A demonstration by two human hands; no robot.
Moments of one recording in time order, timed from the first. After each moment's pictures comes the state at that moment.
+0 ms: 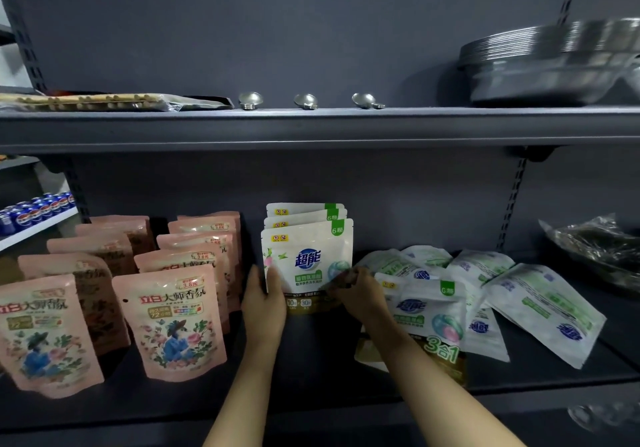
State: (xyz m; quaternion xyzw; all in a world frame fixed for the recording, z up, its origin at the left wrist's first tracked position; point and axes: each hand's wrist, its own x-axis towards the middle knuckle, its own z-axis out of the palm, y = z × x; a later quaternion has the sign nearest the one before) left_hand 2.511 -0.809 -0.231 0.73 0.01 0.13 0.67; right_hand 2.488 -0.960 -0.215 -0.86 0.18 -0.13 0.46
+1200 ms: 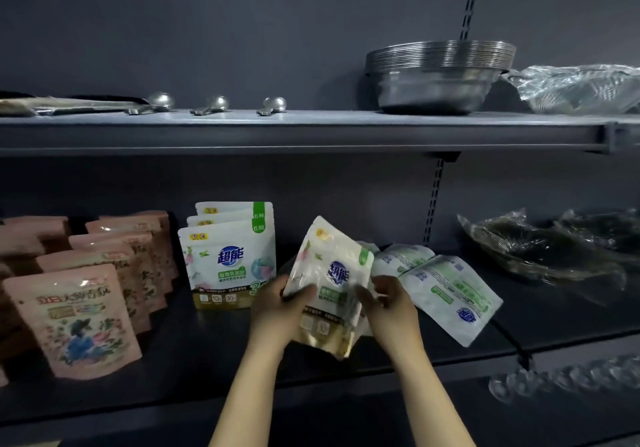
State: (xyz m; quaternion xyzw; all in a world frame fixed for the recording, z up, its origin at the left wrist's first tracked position) left_hand 2.402 -0.924 -0.186 0.76 -0.12 0.02 0.64; right_hand 2.347 -1.070 -0.196 -0.79 0.22 -0.24 0.52
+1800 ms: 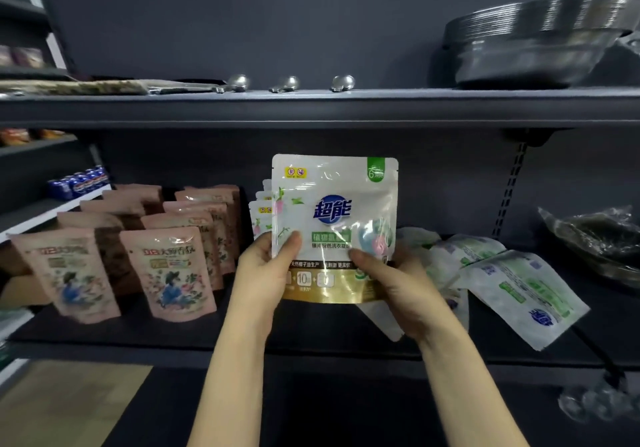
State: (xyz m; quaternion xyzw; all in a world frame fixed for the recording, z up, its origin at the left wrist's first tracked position) left_hand 2.374 -0.846 -0.145 0.61 -0.07 0.05 0.78; right_hand 2.351 -1.015 -0.158 -0.61 -0.04 -0.08 0.79
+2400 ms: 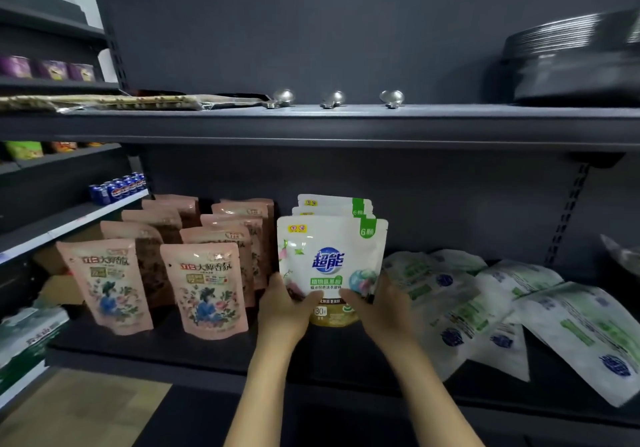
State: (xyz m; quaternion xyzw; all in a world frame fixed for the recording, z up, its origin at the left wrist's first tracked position) left_hand 2.433 -0.814 -0.201 0.83 0.03 0.12 0.54; right_hand 2.419 -0.957 -0.200 -0.86 0.09 -0.15 0.48
